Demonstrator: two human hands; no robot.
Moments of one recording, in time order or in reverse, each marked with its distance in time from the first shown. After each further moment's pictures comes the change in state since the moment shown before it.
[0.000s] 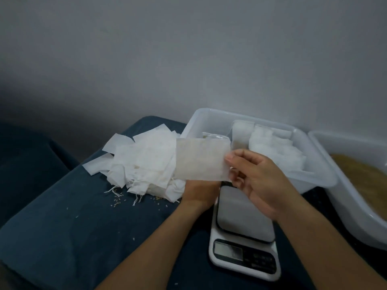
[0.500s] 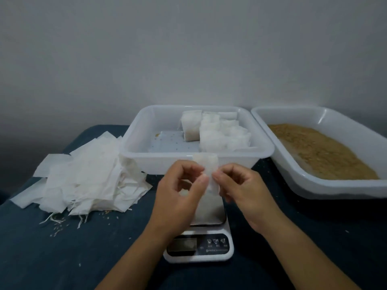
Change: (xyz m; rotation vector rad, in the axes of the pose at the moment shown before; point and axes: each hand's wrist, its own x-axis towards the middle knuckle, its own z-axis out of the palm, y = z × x) left_hand -0.058 0.061 0.030 -0.109 -0.355 0.240; right_hand -0.062 0.041 -0.085 -0.231 0.285 -0.147
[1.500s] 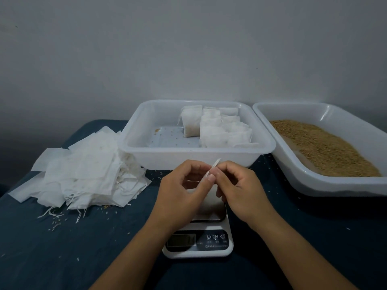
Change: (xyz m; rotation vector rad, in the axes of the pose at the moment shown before) left_hand 0.001 -0.003 0.004 0.057 -0.094 -0.080; right_hand 0.000 0.008 0.007 -0.261 0.001 -0.155
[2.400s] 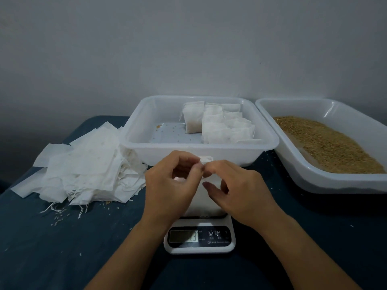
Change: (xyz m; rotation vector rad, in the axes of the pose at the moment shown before) left_hand 0.003 0.002 -0.009 0.197 0.297 0.246; right_hand -0.003 0.002 -0.004 -0.639 -0.017 -0.577
